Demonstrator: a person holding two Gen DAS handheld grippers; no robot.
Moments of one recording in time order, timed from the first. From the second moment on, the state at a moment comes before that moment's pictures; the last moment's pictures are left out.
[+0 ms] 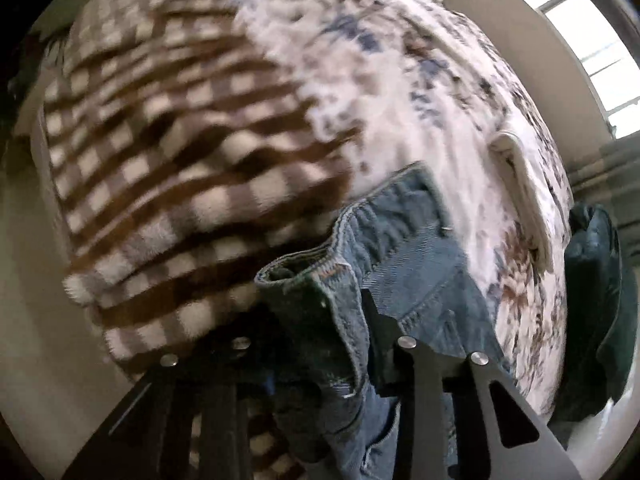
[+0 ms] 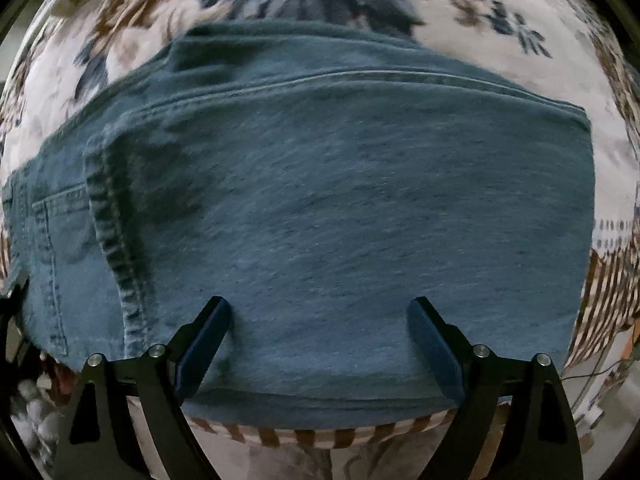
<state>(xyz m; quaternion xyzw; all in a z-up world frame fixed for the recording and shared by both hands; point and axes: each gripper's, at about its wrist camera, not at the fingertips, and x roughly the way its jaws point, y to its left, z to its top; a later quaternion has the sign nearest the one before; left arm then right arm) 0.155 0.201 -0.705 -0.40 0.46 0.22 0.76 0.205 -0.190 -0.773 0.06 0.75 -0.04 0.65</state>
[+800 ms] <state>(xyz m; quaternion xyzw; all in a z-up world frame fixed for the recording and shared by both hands) 0.194 -0.075 -0.571 -0.10 0.48 0.06 0.87 0.198 -0.410 -0.659 0.10 0.68 -0.02 0.72</state>
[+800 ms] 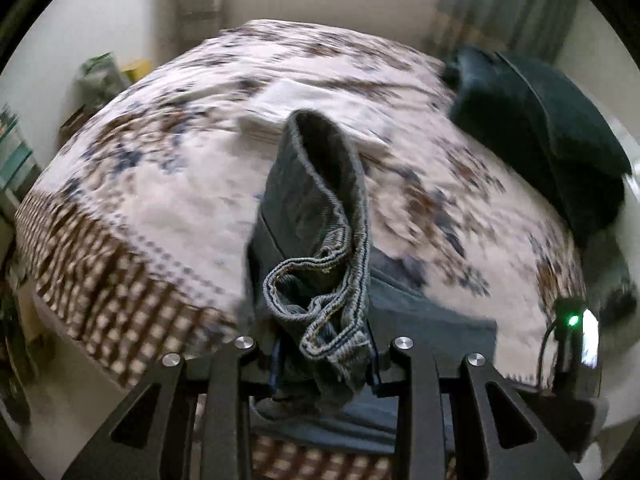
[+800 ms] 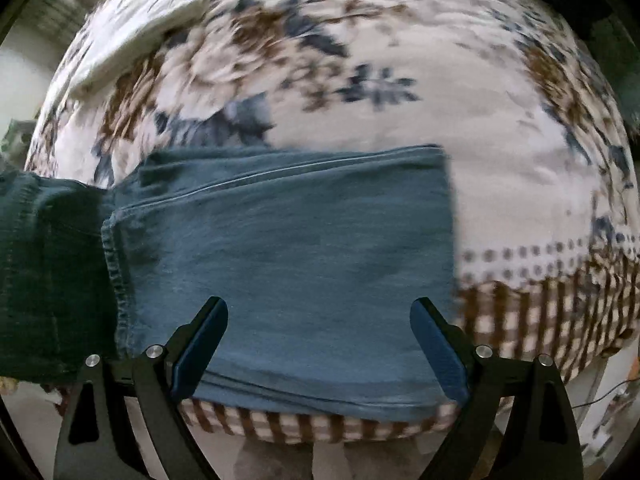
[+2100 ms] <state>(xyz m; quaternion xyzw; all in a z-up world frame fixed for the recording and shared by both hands) 0.194 -0.109 -0.635 -0.16 0.58 0.02 0.80 0.169 -0.472 -0.762 0.33 0.69 0.08 0.64</state>
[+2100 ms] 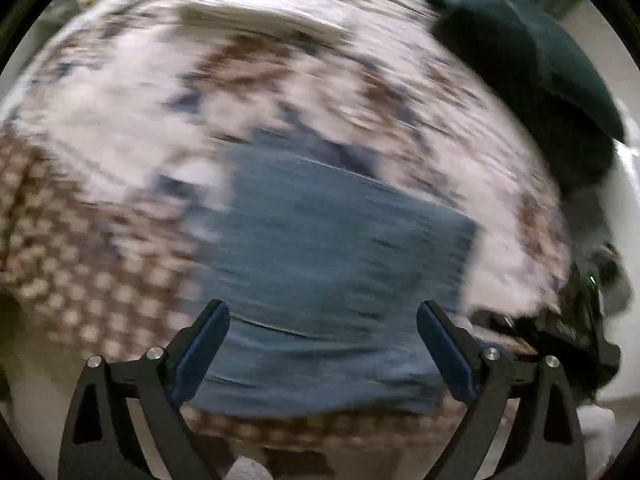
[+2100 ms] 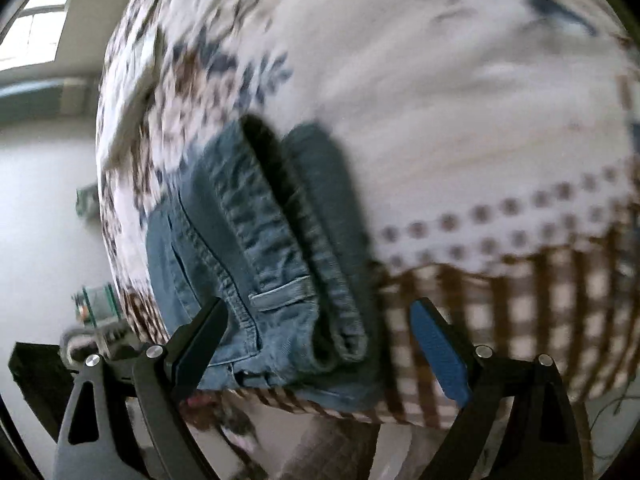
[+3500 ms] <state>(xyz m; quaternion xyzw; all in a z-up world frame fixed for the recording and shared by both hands) 0.342 -0.073 -0.753 -0.33 0.65 -0.05 0.68 0.161 -0.519 -0.798 0.32 0.71 -0.03 0.63</state>
